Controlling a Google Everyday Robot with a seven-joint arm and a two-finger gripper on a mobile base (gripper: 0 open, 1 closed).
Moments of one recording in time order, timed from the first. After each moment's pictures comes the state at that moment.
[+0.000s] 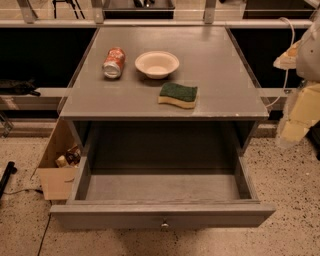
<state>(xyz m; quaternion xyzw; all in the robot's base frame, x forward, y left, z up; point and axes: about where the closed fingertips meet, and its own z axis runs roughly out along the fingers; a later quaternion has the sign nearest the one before) 0.438 -0.217 0.976 -0.60 0.78 -0.03 0.16</state>
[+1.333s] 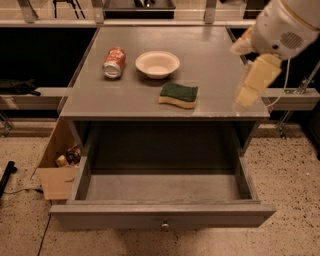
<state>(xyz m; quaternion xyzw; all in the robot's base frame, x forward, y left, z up) 0.511 -0.162 0.974 -0.63 0.75 0.07 0.21</state>
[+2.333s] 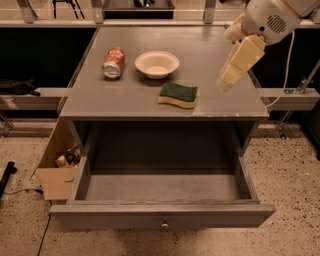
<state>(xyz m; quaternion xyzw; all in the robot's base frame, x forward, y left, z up) 0.562 -0.138 0.985 -0.60 0.75 0.13 0.26</state>
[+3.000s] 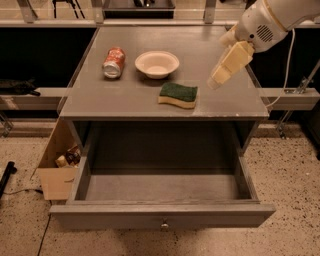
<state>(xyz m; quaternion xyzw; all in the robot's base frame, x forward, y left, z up) 0.594 -0.137 0.963 -0.56 0.76 0.16 0.28</state>
